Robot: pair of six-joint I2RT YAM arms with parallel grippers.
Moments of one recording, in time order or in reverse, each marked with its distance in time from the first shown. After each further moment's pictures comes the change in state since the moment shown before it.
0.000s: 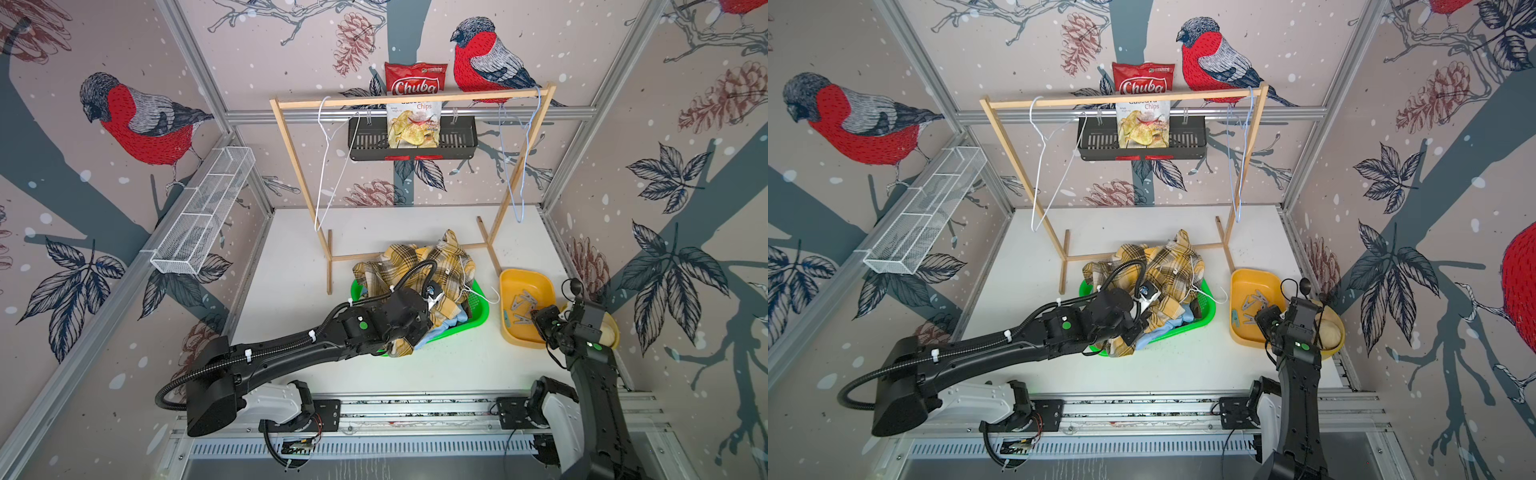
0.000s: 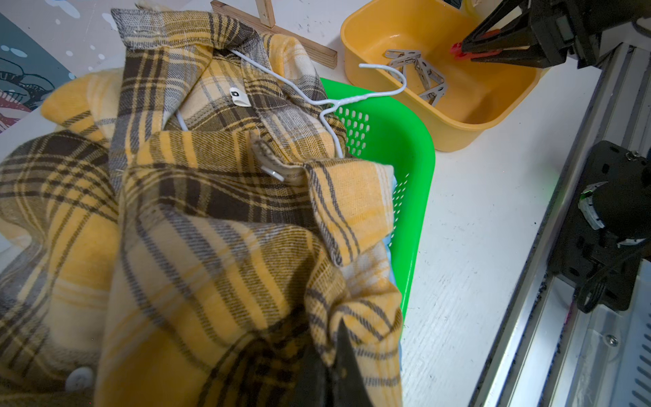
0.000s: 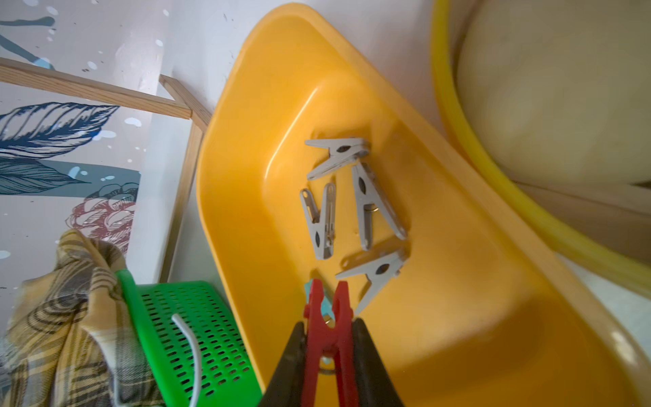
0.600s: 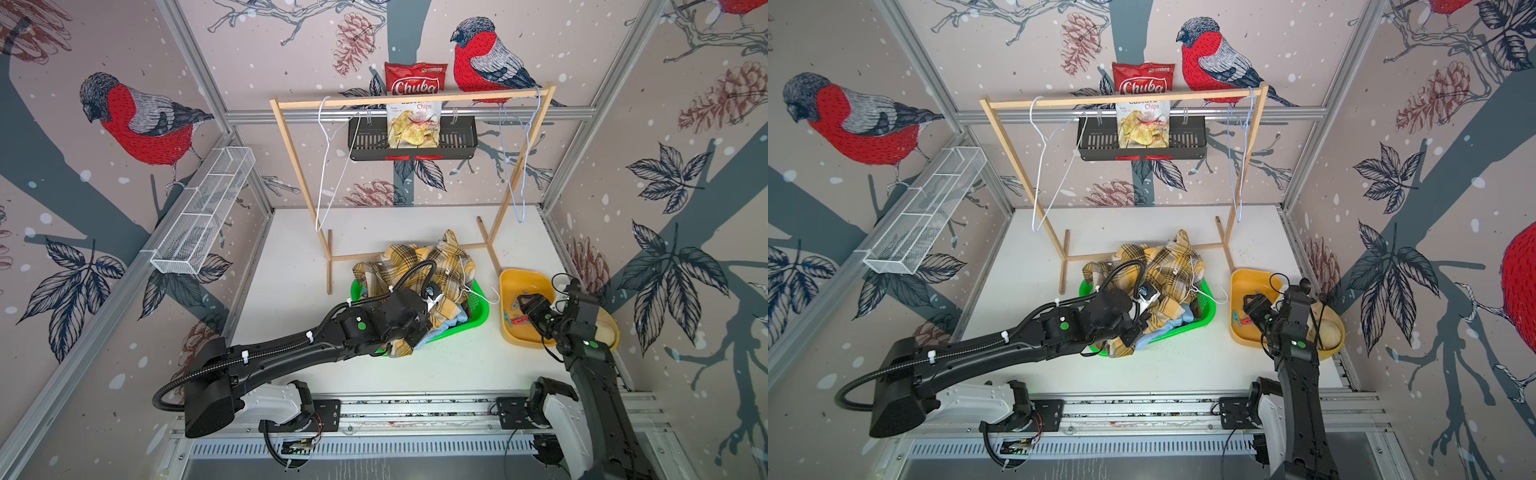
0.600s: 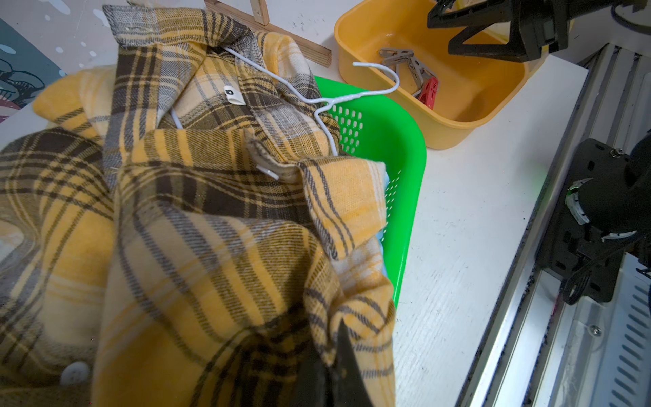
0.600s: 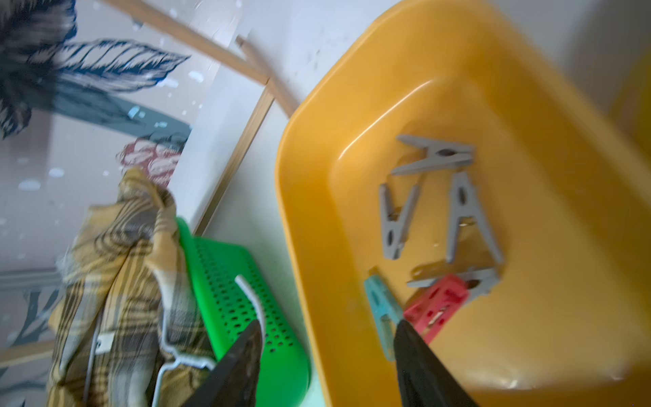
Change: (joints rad) left arm -0.003 -0.015 0.002 -0.016 0.012 -0.005; right arm 0.200 -0.043 0.016 0.083 -0.057 -0.049
